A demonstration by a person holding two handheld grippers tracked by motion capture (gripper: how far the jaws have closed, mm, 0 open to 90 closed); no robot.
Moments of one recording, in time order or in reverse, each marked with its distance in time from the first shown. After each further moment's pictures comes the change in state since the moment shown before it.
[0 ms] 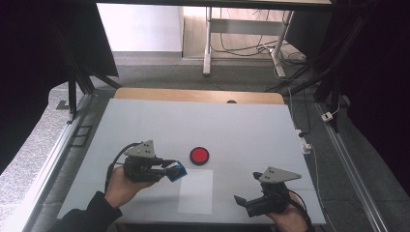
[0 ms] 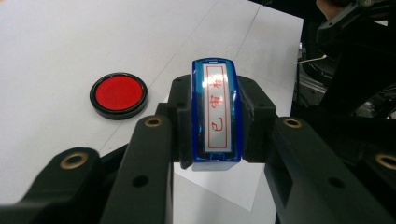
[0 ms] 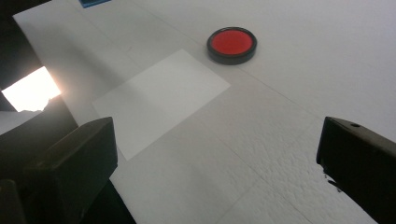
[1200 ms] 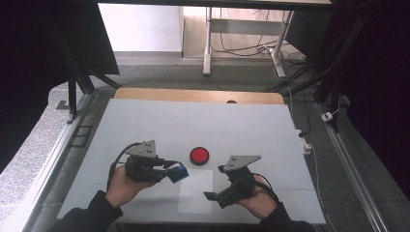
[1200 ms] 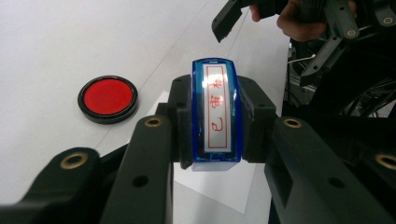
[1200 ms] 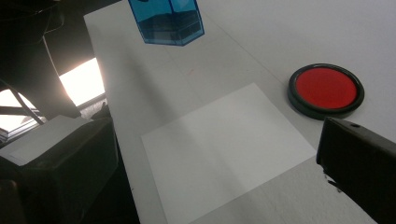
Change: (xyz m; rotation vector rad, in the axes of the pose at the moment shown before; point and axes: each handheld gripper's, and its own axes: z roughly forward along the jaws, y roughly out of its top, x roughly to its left) left arm 0.001 0.002 0.003 -0.002 -0.047 0.004; right arm 0.020 0.046 0.068 0.048 0.241 -0.089
